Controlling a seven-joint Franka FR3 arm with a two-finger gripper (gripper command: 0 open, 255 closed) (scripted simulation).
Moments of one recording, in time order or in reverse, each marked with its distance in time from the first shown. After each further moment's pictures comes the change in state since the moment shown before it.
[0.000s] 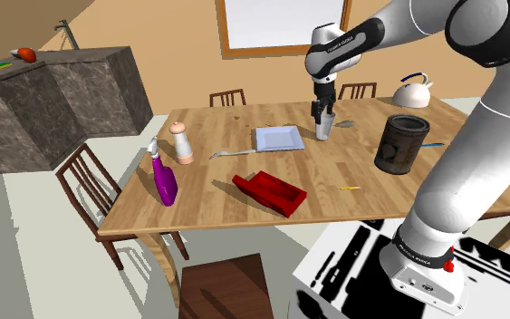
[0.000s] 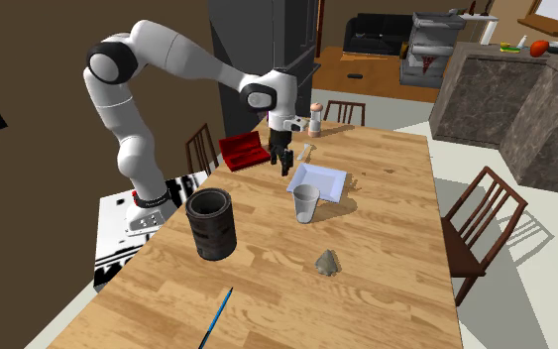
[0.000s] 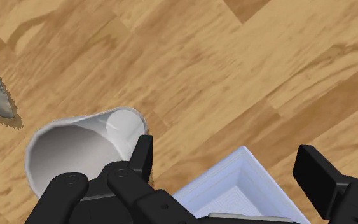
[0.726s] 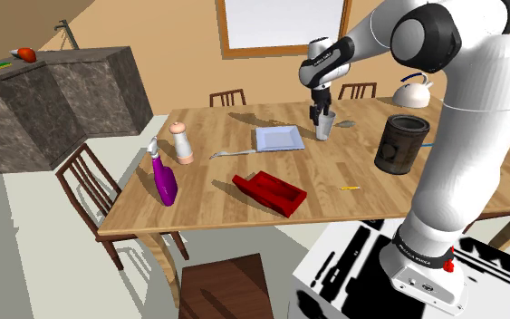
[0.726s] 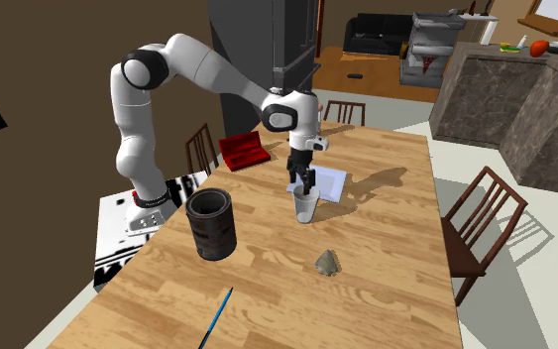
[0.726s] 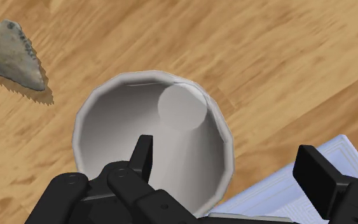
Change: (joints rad) arm -0.053 0.269 -0.037 0.177 0.043 0.115 -0.122
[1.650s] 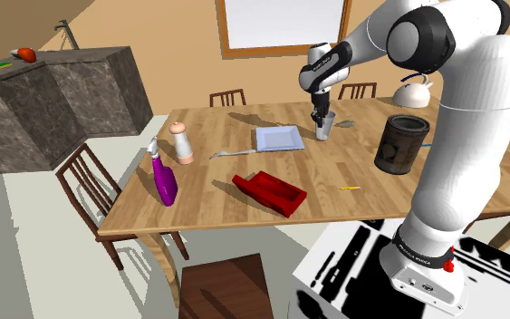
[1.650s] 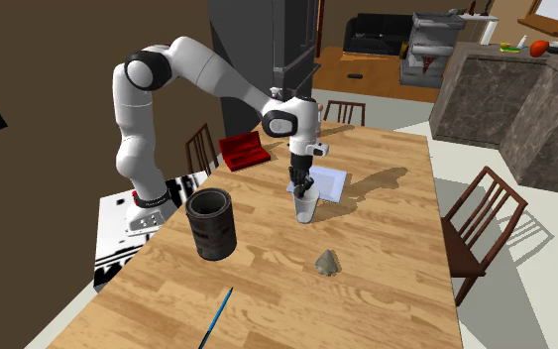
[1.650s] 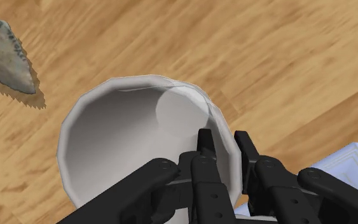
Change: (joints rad) arm -0.006 0.025 0.000 -0.017 0.007 0.042 -0.004
